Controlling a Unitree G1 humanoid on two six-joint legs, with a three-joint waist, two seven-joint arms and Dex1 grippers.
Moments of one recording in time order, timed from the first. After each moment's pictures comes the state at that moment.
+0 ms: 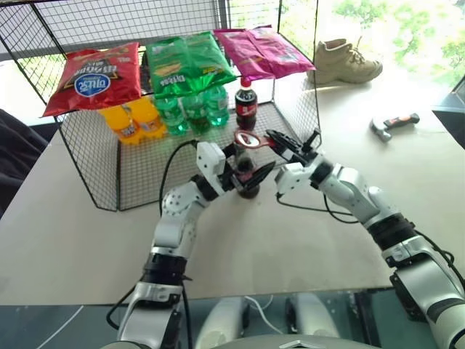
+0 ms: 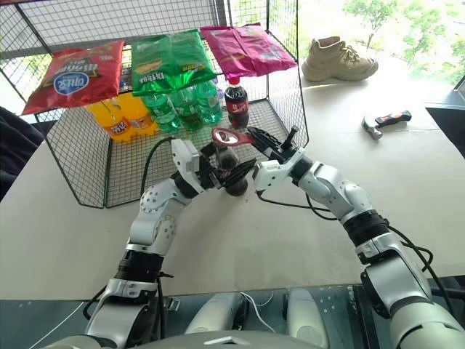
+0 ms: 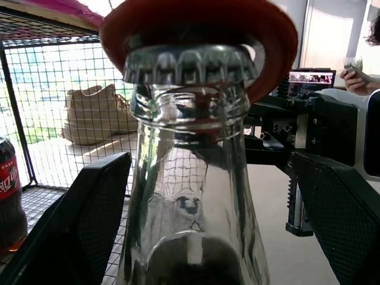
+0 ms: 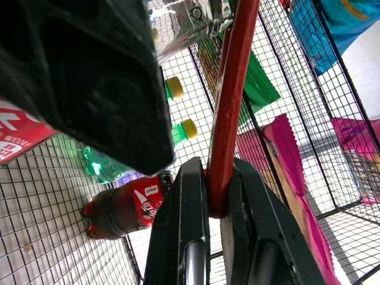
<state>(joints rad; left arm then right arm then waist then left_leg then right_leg) -0.39 0.21 -0.03 0.10 -0.38 -0.06 -0.84 -0.68 -0.42 0.36 0.42 -0.68 -0.70 -0.03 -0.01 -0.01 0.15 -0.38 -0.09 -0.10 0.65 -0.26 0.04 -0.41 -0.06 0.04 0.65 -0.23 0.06</state>
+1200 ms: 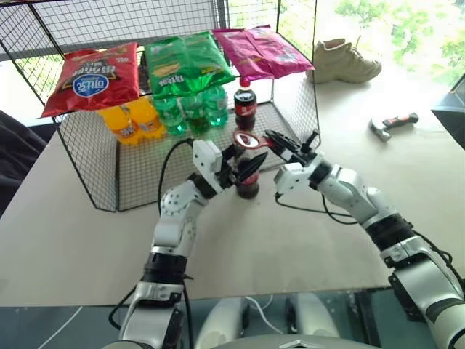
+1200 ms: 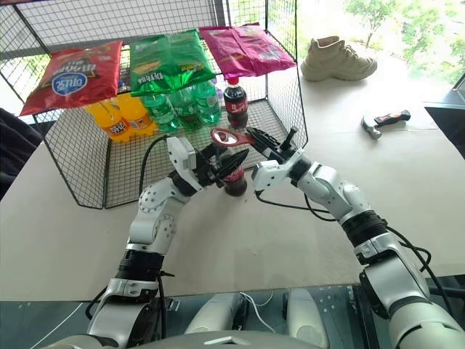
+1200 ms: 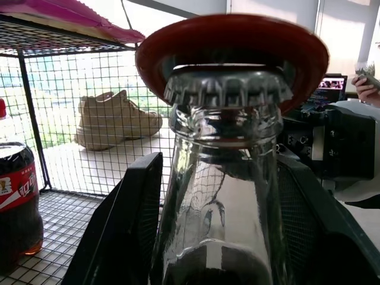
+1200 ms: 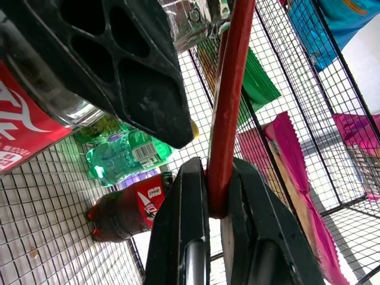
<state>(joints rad) -0.40 0.21 -0.01 0.10 -0.37 -0.08 -0.83 -0.68 -0.40 0.38 0.43 -0.65 -0.71 -0.02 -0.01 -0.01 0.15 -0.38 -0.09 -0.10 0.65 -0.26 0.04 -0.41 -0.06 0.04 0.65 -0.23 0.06</state>
